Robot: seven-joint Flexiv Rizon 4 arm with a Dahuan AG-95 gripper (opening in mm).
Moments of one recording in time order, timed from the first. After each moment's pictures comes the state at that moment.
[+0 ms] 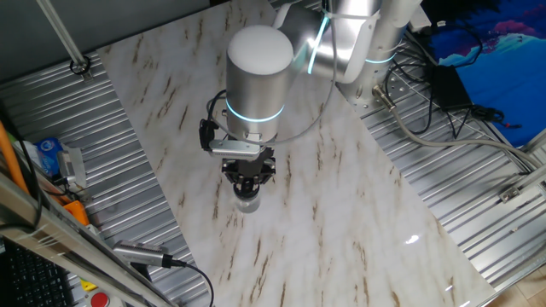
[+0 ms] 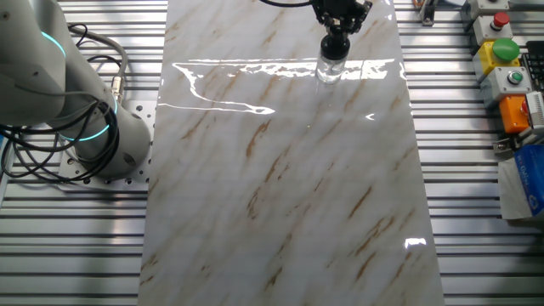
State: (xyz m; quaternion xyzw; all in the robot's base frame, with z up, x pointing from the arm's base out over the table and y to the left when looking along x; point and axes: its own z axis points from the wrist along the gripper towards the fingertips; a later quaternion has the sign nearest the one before) arm 0.502 0.206 0.134 -0.52 0.85 -0.01 0.06
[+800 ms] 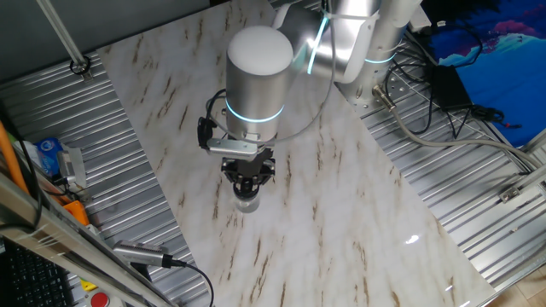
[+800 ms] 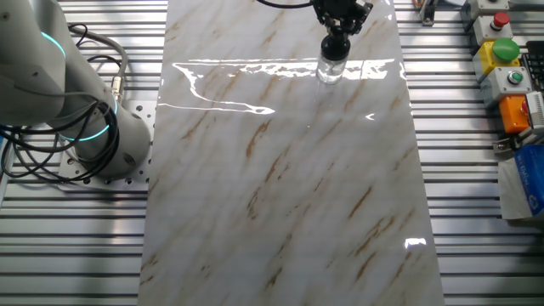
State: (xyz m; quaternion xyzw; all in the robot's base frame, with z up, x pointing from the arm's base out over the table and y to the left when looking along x) arm 0.504 0.204 0.132 -0.49 0.87 -0.01 0.06
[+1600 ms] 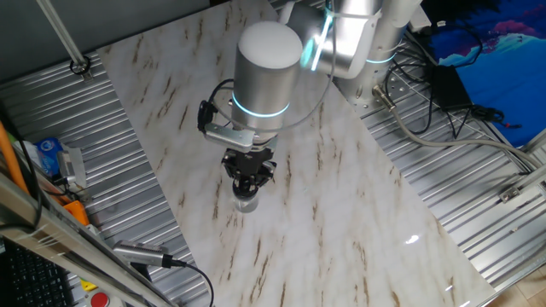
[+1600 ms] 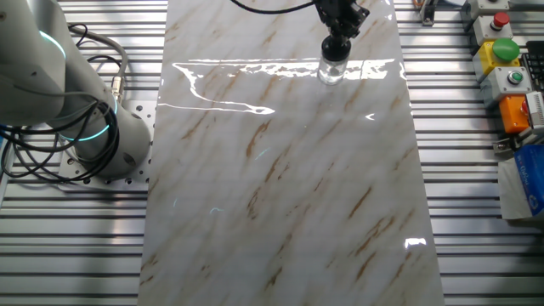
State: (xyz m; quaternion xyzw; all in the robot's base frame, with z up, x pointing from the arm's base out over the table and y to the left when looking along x) arm 0.503 0.202 0.132 -0.37 0.92 -0.01 0.09
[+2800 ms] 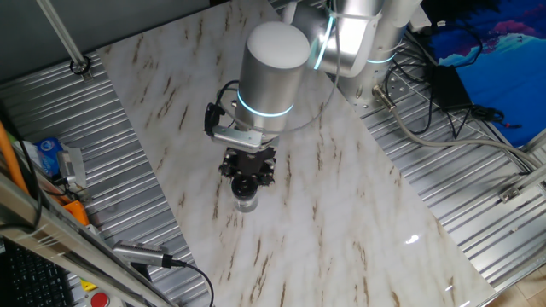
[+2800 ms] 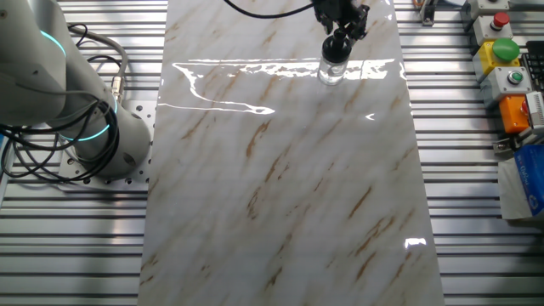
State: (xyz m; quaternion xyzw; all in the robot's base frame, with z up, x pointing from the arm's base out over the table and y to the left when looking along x) arm 0.506 0.200 0.132 -0.45 0.89 -0.03 0.10
